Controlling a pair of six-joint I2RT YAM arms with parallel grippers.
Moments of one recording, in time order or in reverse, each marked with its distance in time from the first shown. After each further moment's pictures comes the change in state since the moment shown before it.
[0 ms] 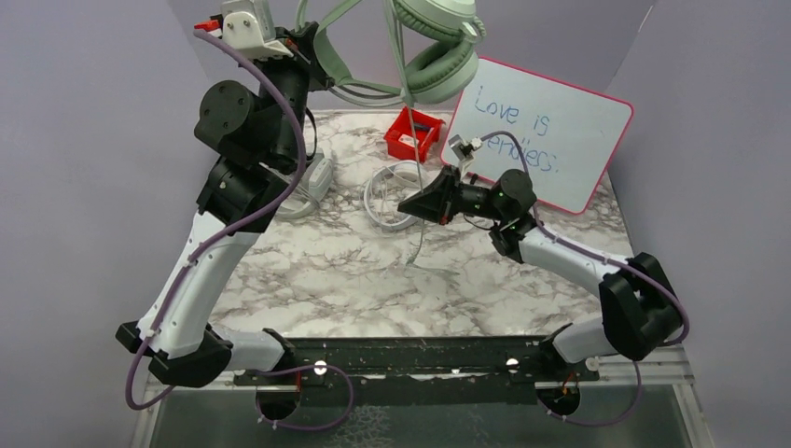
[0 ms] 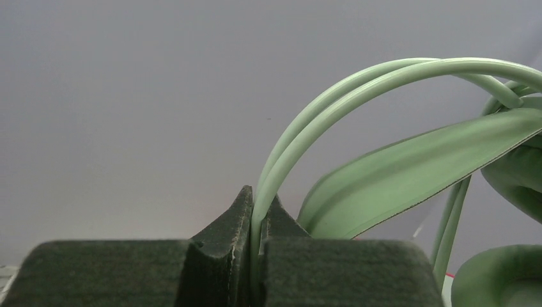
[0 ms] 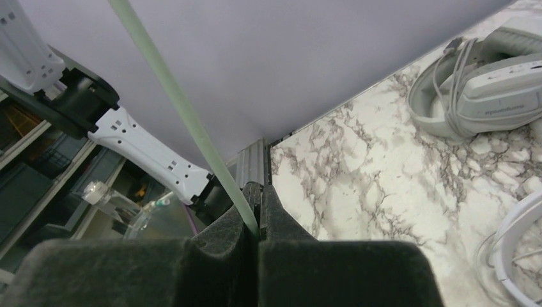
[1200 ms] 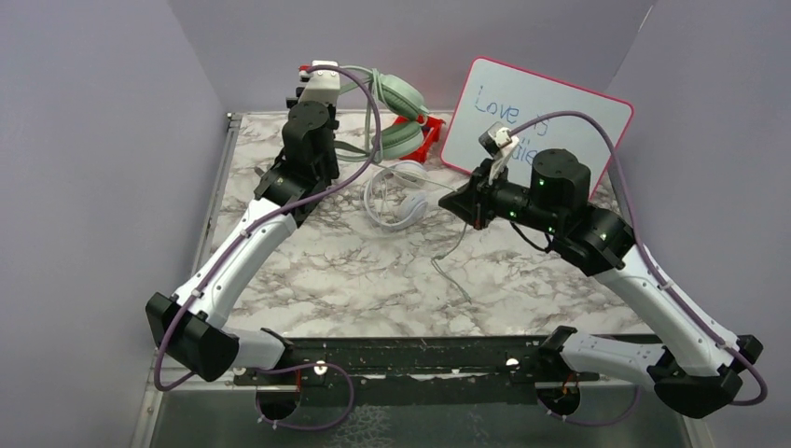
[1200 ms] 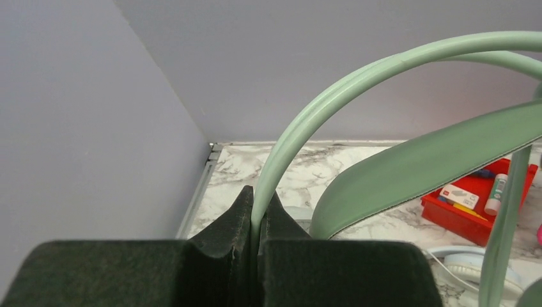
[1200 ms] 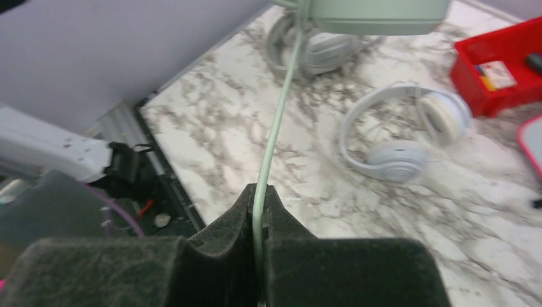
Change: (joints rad) left arm 0.121 0.044 -0.475 0.073 -0.294 0.360; right arm 0.189 -0.424 0.456 -1.360 0.555 -0.560
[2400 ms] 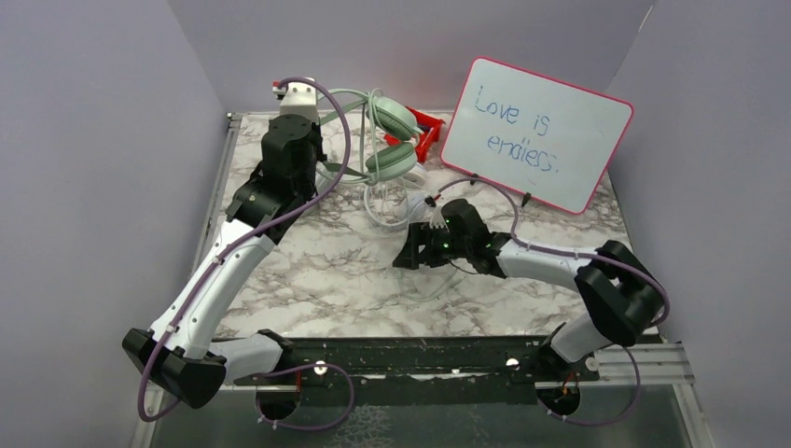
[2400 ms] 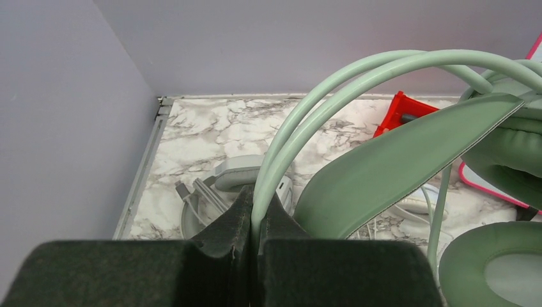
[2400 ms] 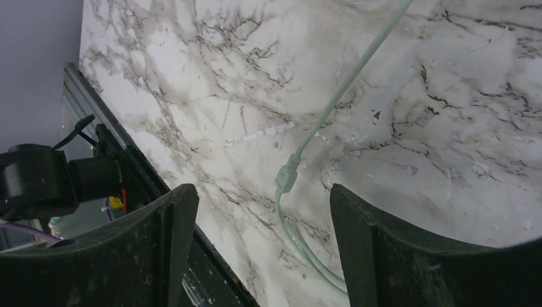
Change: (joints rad) left arm 0.023 -0.151 -0.030 -0.315 0.169 -0.267; right arm 0.006 0.459 -0.510 0.544 -0.029 0.390
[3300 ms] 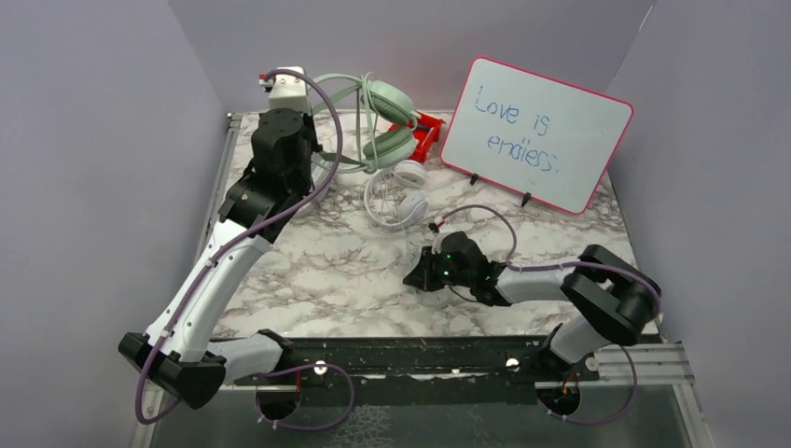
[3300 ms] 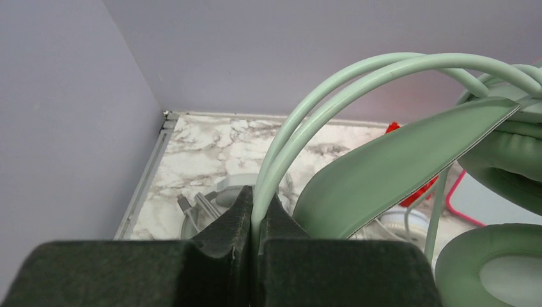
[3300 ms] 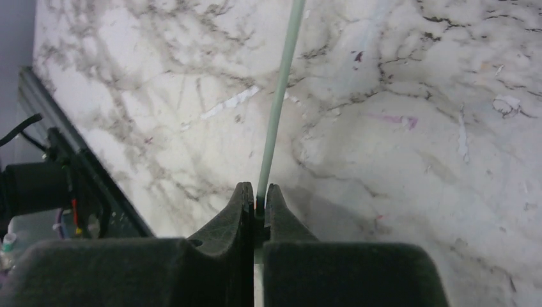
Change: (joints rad) left arm 0.000 -0.014 0.034 0.001 -0.010 -0.026; right arm 0.123 0.123 -0.229 0.396 0.186 0.108
